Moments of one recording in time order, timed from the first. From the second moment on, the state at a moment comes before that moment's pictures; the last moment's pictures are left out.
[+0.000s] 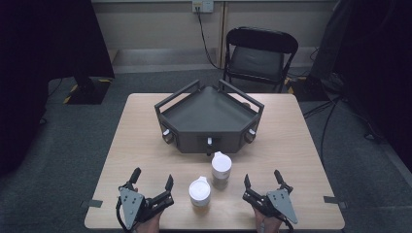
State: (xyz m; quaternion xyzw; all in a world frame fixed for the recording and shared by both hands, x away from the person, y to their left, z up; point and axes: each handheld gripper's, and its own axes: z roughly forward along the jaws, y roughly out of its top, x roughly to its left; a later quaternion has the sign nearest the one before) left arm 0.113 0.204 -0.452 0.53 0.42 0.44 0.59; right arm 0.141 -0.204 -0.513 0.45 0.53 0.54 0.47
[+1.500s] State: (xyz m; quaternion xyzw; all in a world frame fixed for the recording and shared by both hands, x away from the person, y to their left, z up) left arm 0.119 0.168 -0.477 0.62 0.34 0.33 0.63; right arm 0.141 -0.204 -0.513 0.45 0.53 0.54 0.47
